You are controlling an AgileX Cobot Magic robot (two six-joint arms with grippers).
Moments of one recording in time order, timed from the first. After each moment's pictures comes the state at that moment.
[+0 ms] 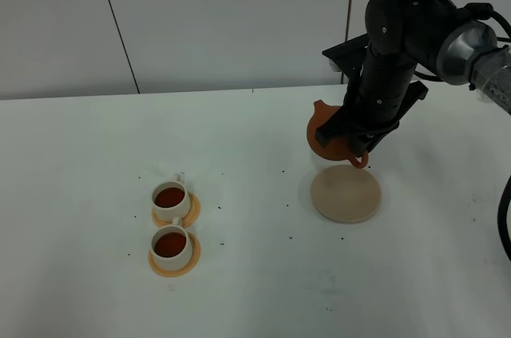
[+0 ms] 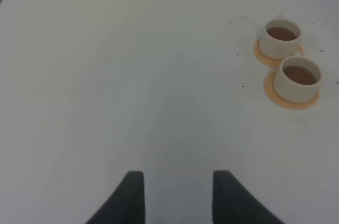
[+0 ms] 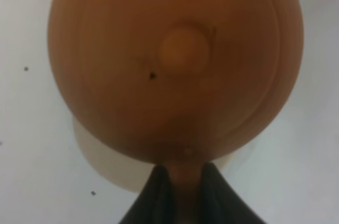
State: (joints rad) left arm 0.08 -0.01 -0.51 0.06 1.04 0.02; right arm 0.41 2.26 -2.05 0.06 1.22 -0.20
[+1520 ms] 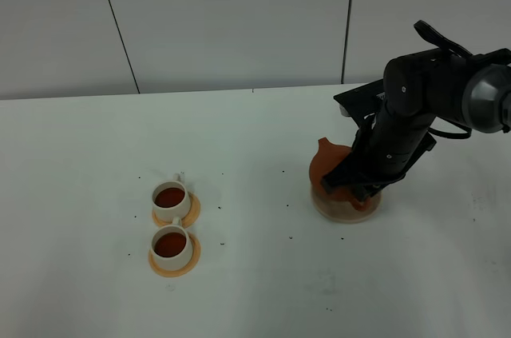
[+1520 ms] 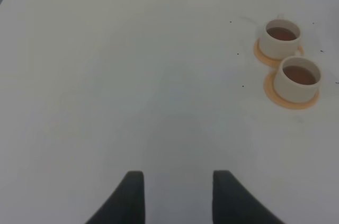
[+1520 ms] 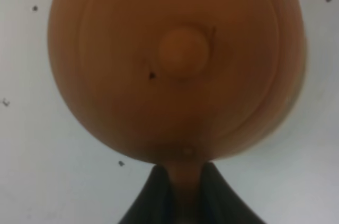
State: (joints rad) left arm 0.08 -0.01 -0.51 0.06 1.04 0.02; right arm 0.42 2.09 -1.57 0.13 0.89 -0.19
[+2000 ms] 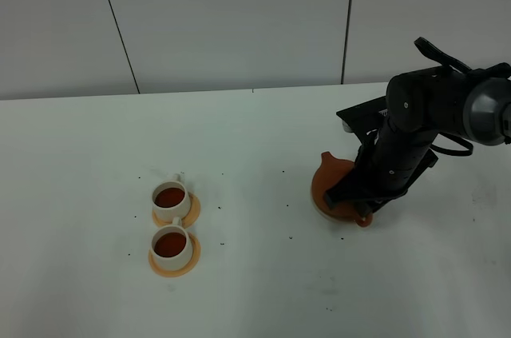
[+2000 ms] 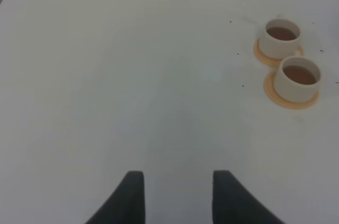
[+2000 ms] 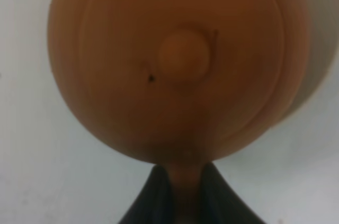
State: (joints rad) left arm 0.08 -0.01 -0.51 0.06 1.04 0.02; right arm 0.42 2.09 -1.49 0.16 0.83 -0.21
